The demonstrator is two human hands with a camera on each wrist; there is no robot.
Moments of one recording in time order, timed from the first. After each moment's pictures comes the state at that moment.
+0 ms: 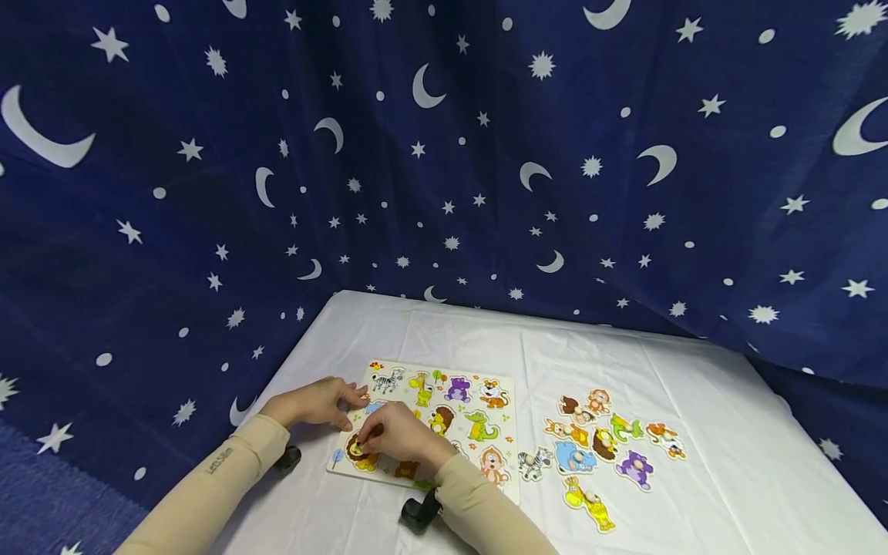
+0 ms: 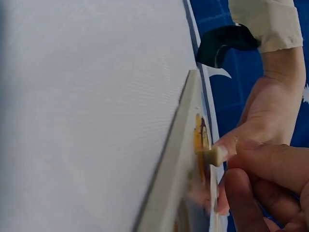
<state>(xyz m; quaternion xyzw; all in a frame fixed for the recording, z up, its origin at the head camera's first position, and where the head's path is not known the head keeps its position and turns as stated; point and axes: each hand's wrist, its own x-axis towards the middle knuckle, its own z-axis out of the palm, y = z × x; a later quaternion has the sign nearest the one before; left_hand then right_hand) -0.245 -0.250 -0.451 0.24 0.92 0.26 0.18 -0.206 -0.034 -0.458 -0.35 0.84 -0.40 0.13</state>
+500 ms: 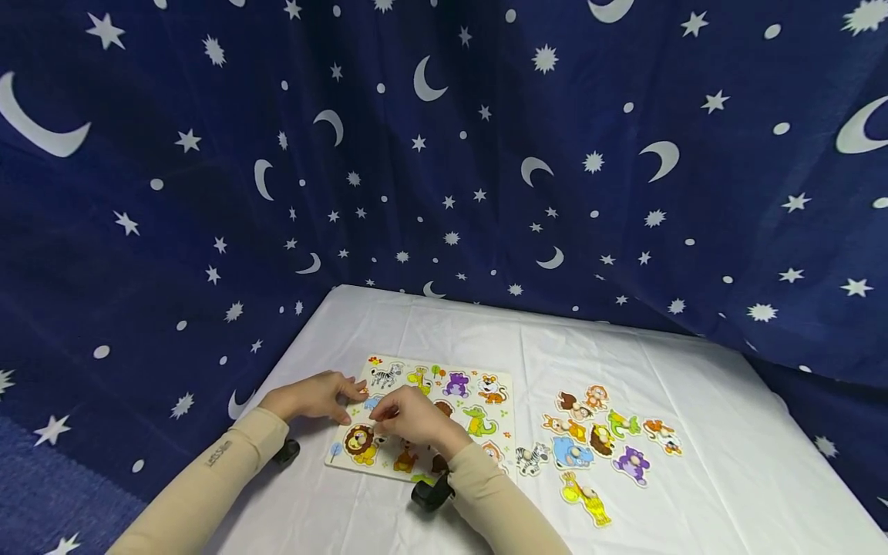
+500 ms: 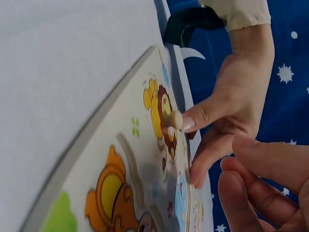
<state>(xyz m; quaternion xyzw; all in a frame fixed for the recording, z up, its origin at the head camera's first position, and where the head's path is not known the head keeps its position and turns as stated) -0.246 -0.247 -0.451 0.24 0.91 0.27 0.19 -0.212 -0.011 -0.444 -0.32 0.83 -0.43 0.14</state>
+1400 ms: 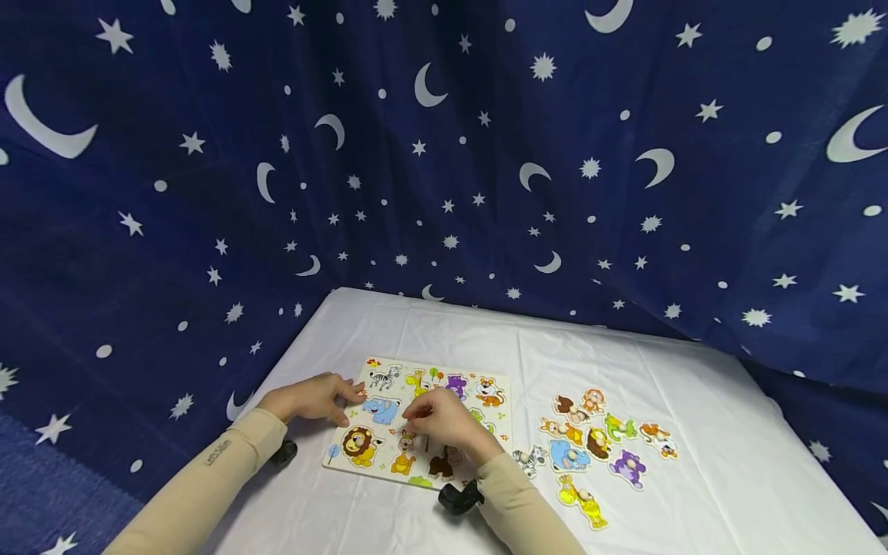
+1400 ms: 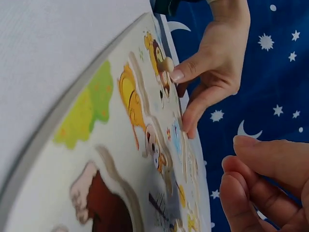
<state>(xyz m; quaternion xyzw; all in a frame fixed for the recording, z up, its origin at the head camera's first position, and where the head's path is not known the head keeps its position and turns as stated) -0.245 -0.248 -0.452 0.23 0.92 0.27 0.19 -0.211 0.036 -0.450 -0.29 0.84 -0.44 0.10</state>
